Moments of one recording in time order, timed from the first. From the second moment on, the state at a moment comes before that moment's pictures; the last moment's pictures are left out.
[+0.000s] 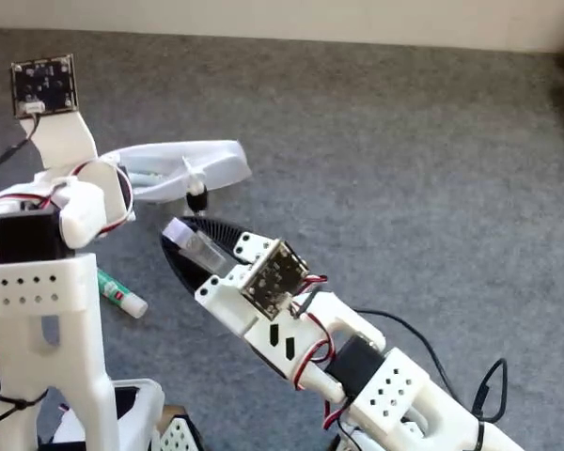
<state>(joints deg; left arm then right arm) -9.8 -32.0 17.0 78.2 11.5 -53.3 -62.2 65.1 3.6 10.6</state>
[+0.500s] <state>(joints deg) -9.8 -32.0 18.3 77.3 9.5 -54.7 -62.2 65.1 -15.6 10.6</state>
